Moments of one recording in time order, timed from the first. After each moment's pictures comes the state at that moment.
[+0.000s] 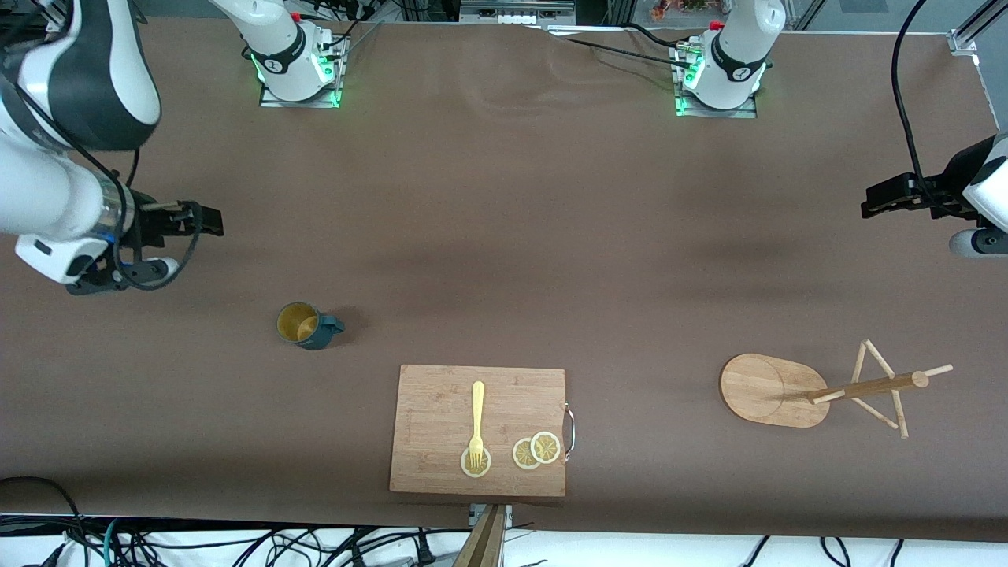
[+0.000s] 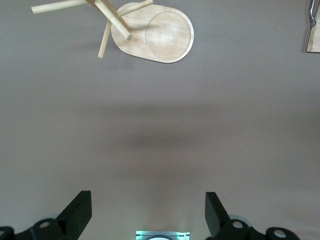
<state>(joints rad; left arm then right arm) -0.08 0.19 0.12 -1.36 -0.03 1.37 0.00 0.05 0.27 0.03 -1.56 0.00 1.59 -0.12</state>
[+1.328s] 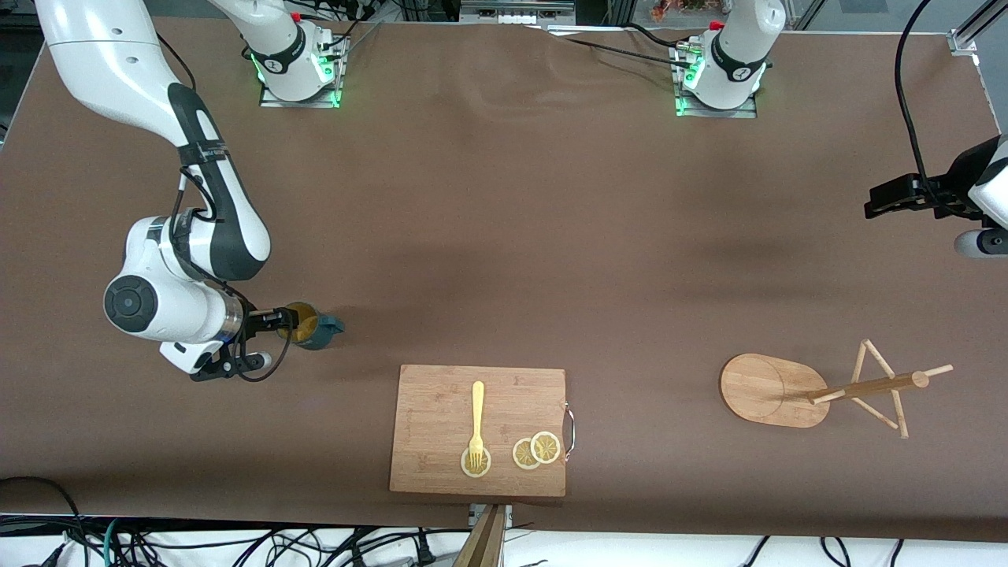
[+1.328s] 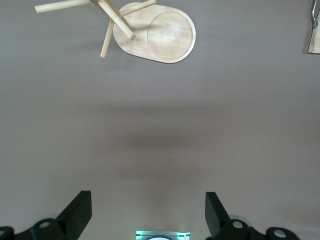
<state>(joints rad) -0.07 0.19 0.12 -1.36 -0.03 1.37 0.00 0.08 0.64 0.03 -1.58 0.03 2.09 -0.11</state>
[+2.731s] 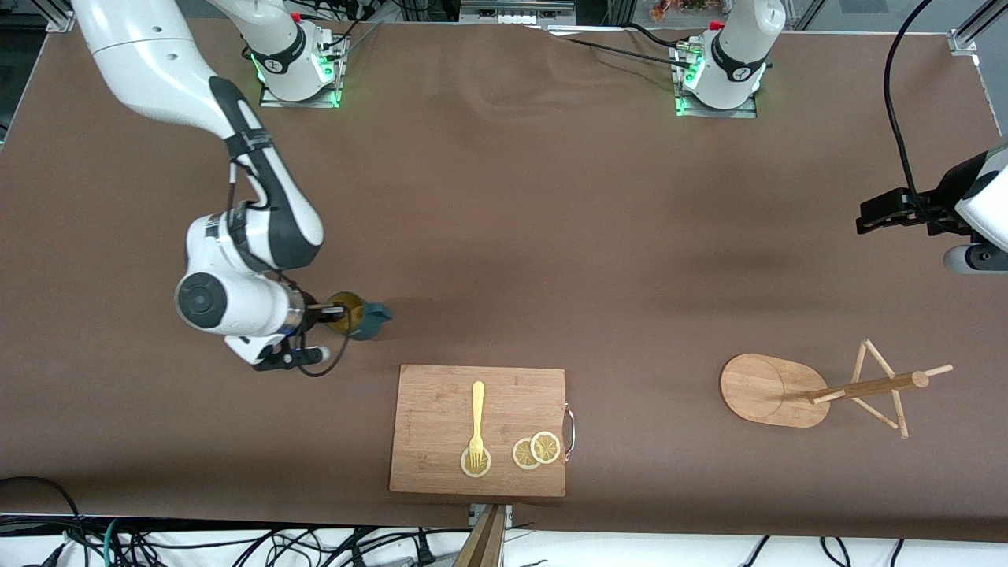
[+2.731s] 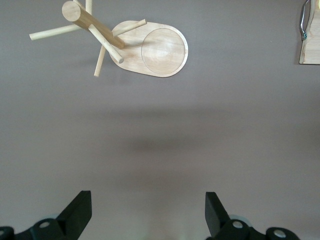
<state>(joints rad) -0.10 0.25 0.11 -1.28 -0.03 1.38 0.00 0.19 0.66 0.13 -1.52 0.07 2.02 0.19</state>
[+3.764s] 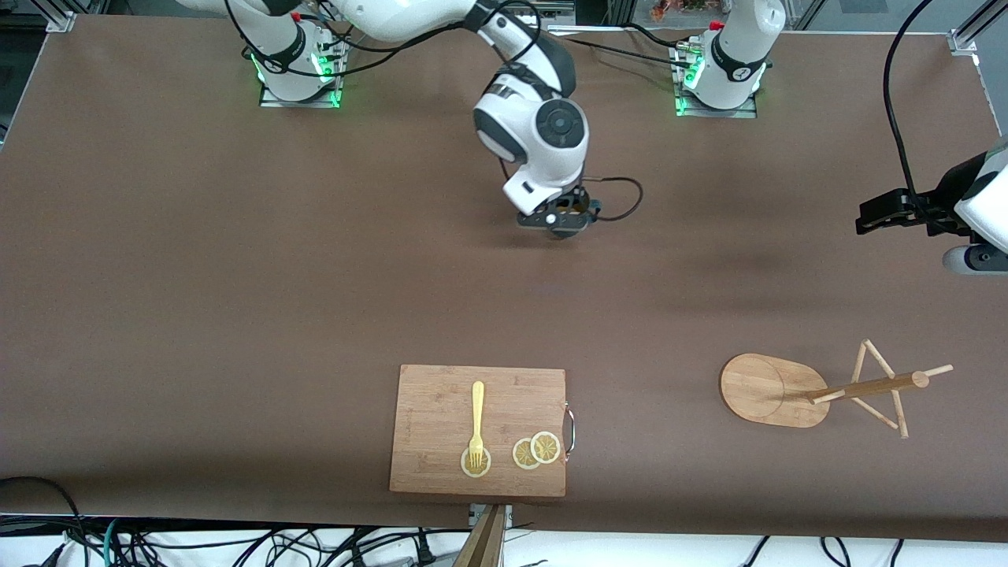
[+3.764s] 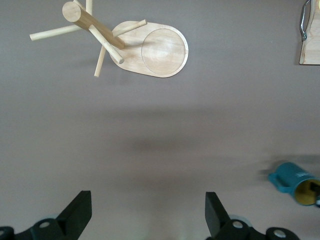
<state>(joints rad) -0.10 0.25 0.11 -1.27 -0.03 1.38 0.00 0.90 0.84 0.13 -1.24 0.03 2.03 1.02</state>
